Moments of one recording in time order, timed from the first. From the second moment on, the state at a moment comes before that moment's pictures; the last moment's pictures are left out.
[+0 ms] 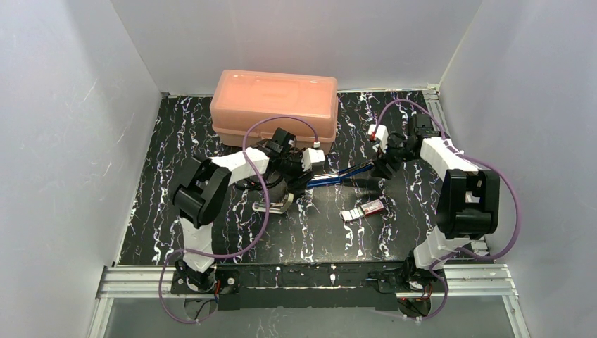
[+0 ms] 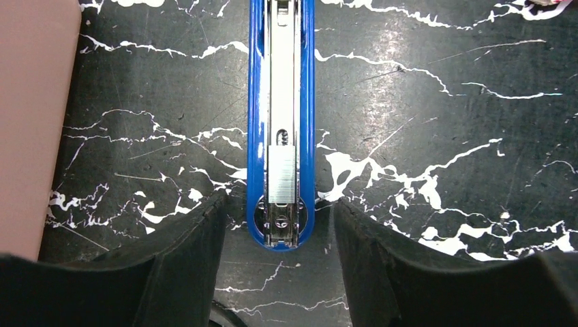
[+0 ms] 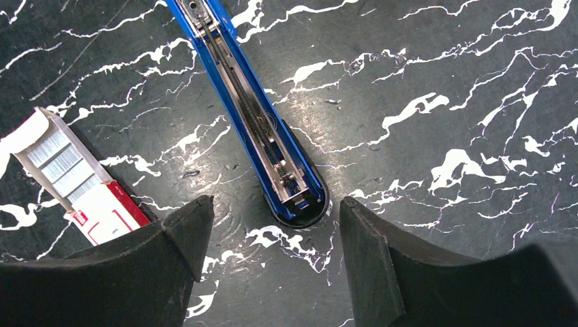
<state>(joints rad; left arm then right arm) -0.59 1.92 1.22 -0.30 0.54 0.68 0.01 1.65 1.13 -0.67 -0.75 -1.08</state>
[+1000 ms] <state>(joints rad) -0.58 1.96 1.23 -0.30 0.56 0.67 0.04 1.73 1.21 -0.76 -0.75 -1.16</state>
